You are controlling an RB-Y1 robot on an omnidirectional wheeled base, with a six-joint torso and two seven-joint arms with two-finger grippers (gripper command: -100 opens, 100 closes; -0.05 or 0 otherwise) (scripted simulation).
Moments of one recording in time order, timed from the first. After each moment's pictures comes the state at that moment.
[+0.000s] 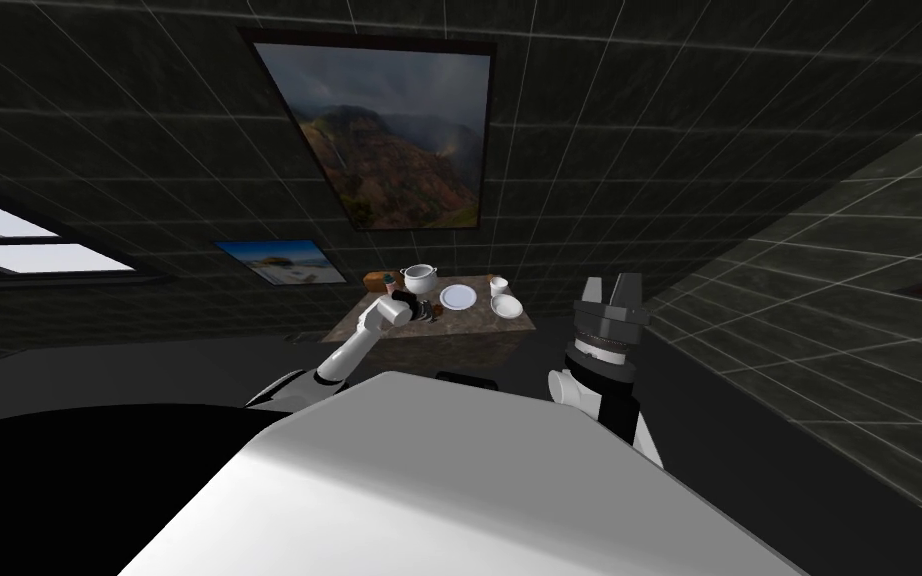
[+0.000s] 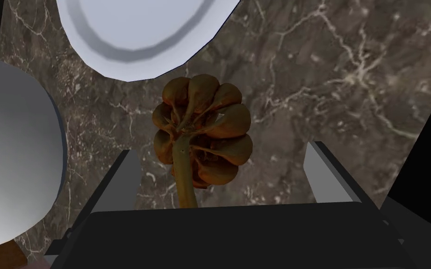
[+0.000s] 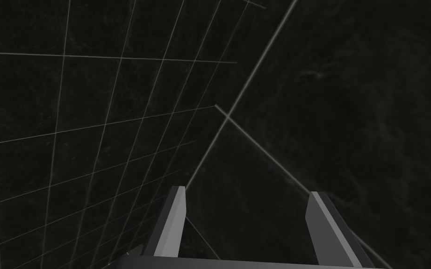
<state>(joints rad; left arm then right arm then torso) -0.11 0.62 -0.19 -2.02 0.58 1.23 0.95 0.48 -0.03 -0.04 -2.34 0.03 -0.61 0.06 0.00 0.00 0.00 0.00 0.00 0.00</state>
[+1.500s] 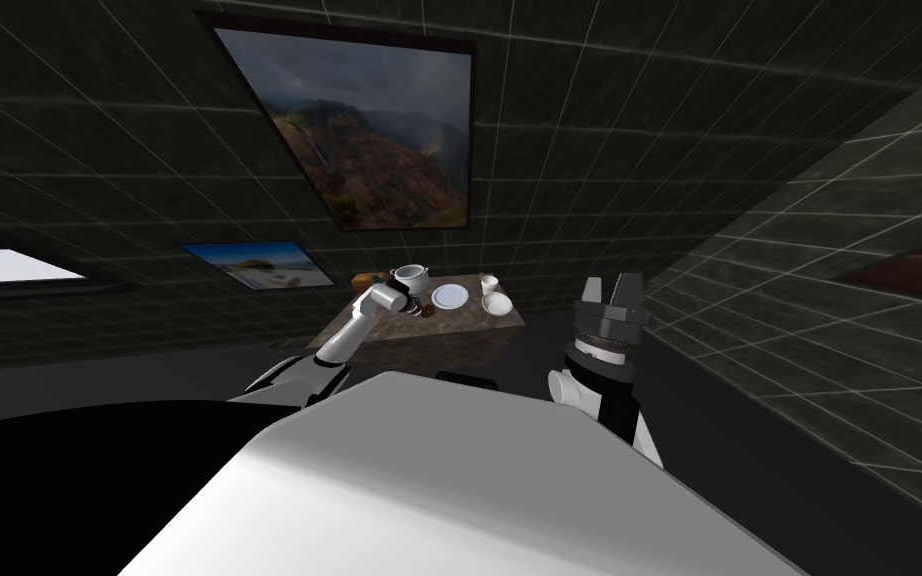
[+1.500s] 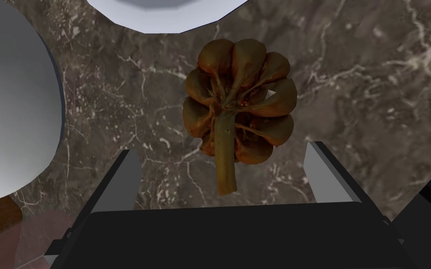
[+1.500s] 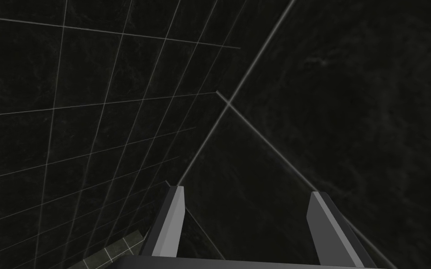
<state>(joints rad) -0.21 0.68 -0.11 -1.88 0.58 1.41 1.04 0.48 -0.03 -0.04 -2.34 0.03 -0.61 0.06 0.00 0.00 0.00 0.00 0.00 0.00</state>
